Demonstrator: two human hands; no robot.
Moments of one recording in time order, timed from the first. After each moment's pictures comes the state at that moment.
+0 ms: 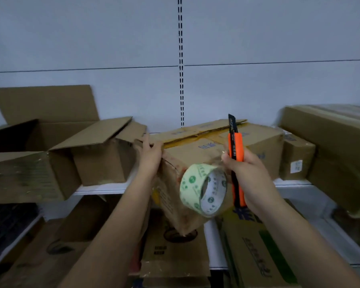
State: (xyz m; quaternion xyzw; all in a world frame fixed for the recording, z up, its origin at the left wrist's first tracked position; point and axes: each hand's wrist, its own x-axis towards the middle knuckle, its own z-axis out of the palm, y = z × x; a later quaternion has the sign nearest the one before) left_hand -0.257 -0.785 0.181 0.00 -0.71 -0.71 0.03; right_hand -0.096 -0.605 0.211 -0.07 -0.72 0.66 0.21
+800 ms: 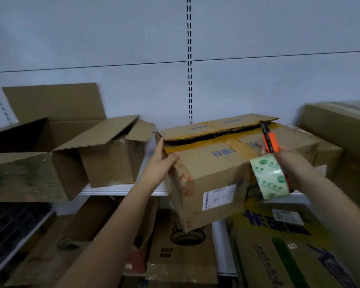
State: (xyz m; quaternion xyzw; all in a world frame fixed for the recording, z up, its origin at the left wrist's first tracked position) left_hand -0.256 -0.781 0.174 -0.15 -0.75 -0.64 0.00; right_hand -0.183 -0.476 0.193 -0.14 -0.69 0.70 0.10
